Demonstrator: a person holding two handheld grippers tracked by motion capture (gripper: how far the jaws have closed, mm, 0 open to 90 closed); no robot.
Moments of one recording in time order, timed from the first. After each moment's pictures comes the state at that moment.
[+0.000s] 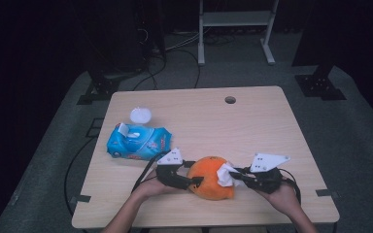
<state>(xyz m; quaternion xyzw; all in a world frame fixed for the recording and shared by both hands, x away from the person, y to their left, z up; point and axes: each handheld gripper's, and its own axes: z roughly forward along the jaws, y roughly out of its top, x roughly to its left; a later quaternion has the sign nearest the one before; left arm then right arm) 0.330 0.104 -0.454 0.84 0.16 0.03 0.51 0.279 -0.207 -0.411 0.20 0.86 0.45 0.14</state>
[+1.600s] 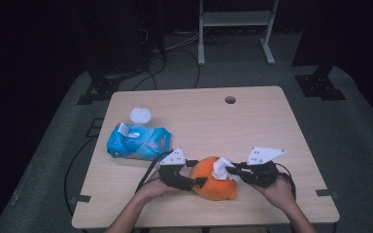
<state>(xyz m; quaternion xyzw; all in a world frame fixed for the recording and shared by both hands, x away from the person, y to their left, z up) 0.325 0.095 -0.445 0.83 0.18 0.01 0.52 0.291 -0.198 -0.405 0.22 0.85 0.46 0.13</state>
